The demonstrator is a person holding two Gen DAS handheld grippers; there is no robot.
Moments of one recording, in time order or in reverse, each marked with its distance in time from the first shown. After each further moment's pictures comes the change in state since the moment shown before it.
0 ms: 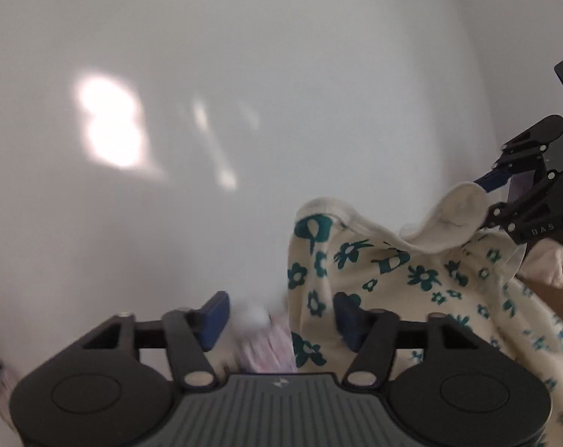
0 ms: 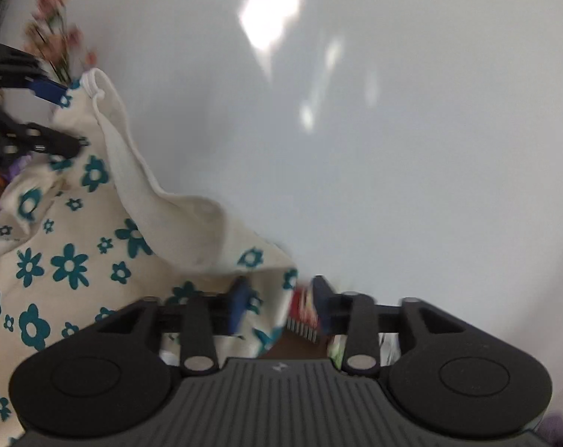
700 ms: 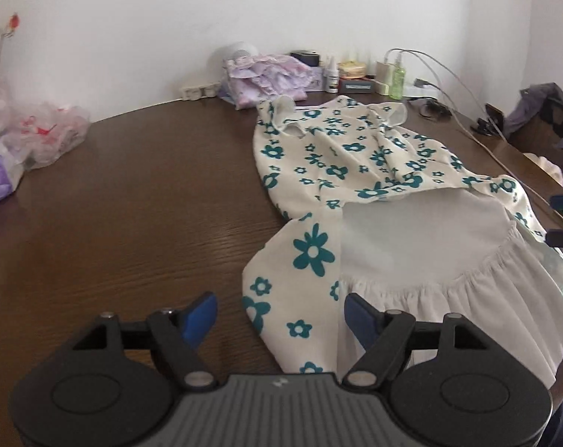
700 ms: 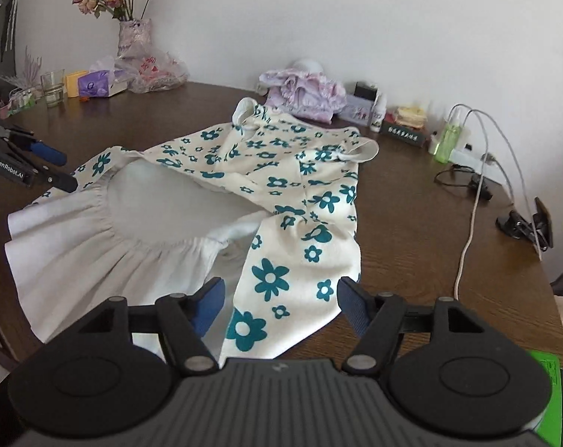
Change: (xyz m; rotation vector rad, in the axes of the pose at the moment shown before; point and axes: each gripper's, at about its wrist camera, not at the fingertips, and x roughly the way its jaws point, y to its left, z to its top) left arm -0.099 -0.078 -0.282 -0.298 0.258 0.026; right arm -0.121 0.144 -0.282 0.185 0.051 0.206
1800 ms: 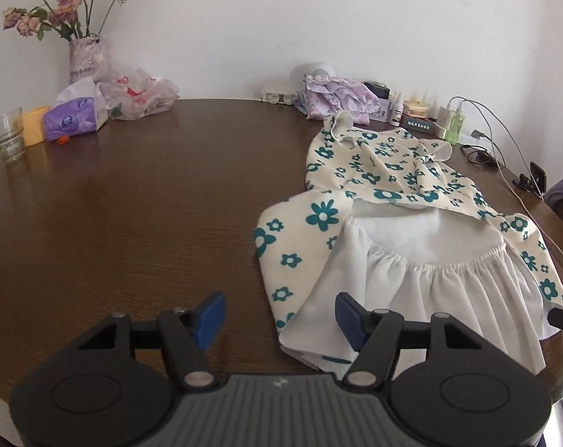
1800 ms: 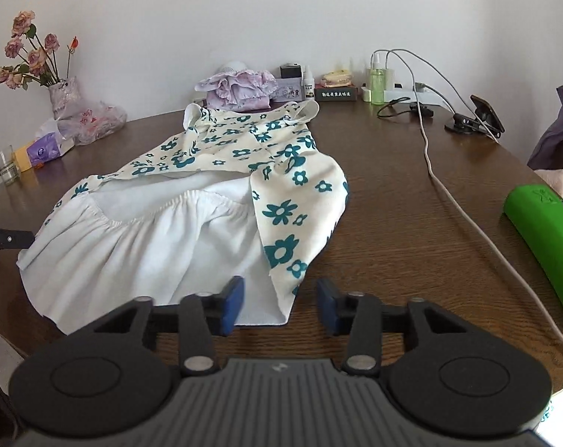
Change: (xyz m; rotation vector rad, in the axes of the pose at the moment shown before) left arm -0.045 -0.021 -0.052 -0.238 -0.076 0.103; right arm -0.014 0.019 -0.065 0.359 -0.062 -0.113
